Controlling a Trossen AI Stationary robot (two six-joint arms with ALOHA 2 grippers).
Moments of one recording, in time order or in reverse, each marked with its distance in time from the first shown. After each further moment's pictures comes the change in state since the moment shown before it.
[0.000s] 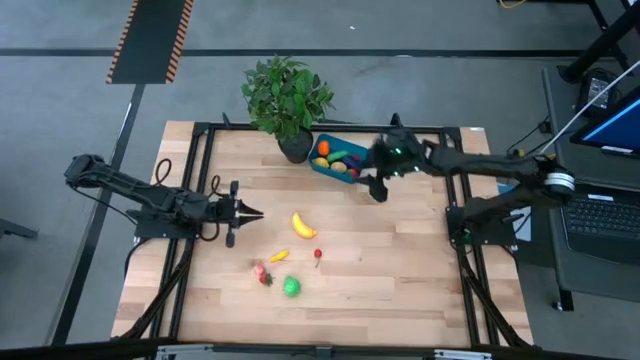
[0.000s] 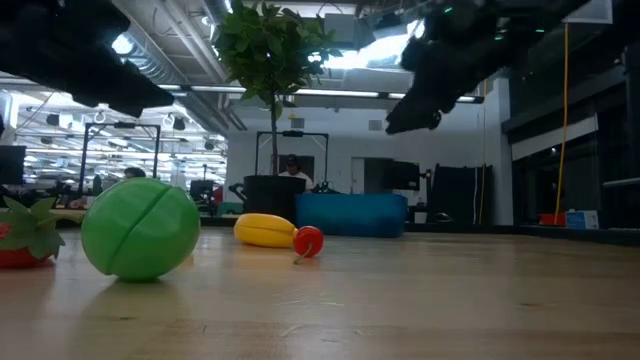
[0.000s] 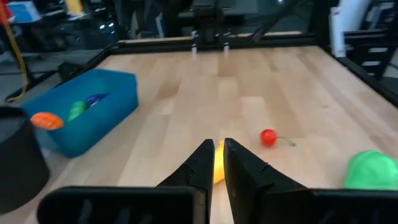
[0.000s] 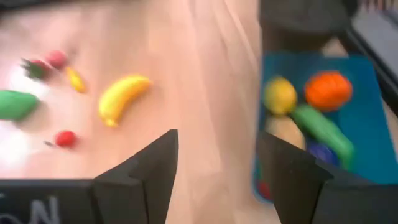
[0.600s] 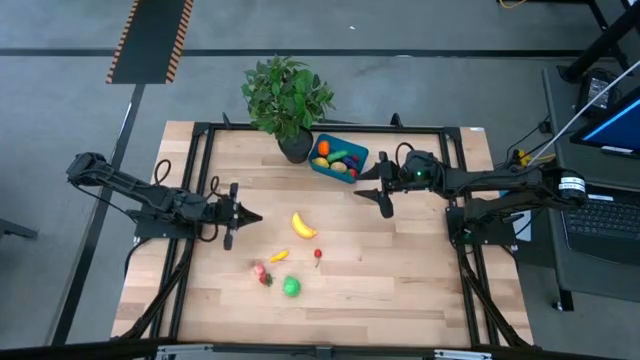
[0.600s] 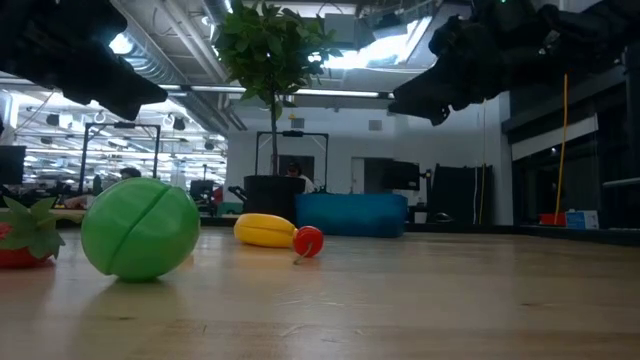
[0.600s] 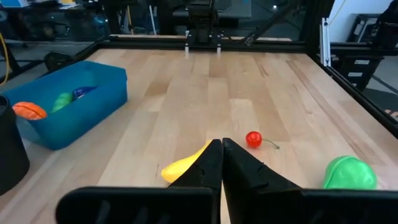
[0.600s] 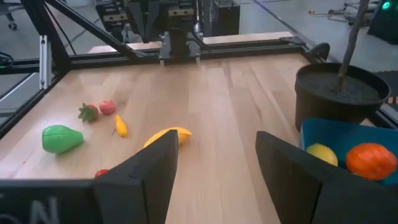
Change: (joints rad) left arm -0.038 -0.021 0.000 -0.019 0.000 -0.091; right arm 0.123 -0.131 -0.327 0.570 0.003 0.055
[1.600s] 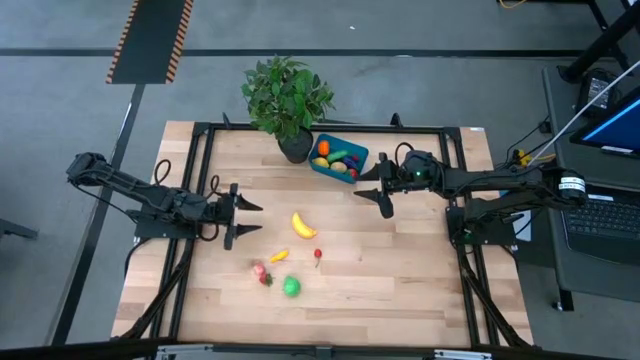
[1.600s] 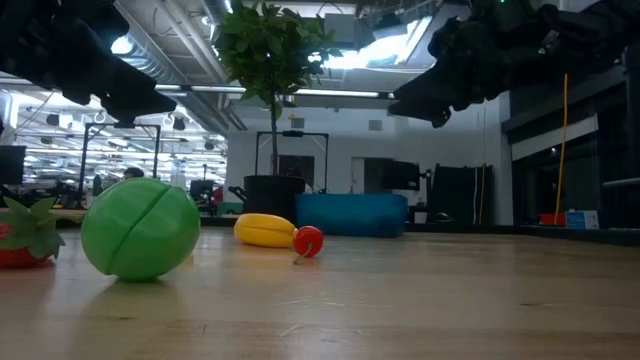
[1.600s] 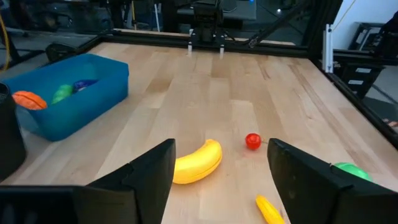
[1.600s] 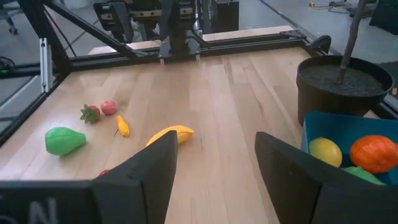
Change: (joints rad) left arm 0.000 0.000 0.000 -0.003 -0.004 -0.058; right arm 0.000 0.000 0.005 -0.021 0.000 0.036
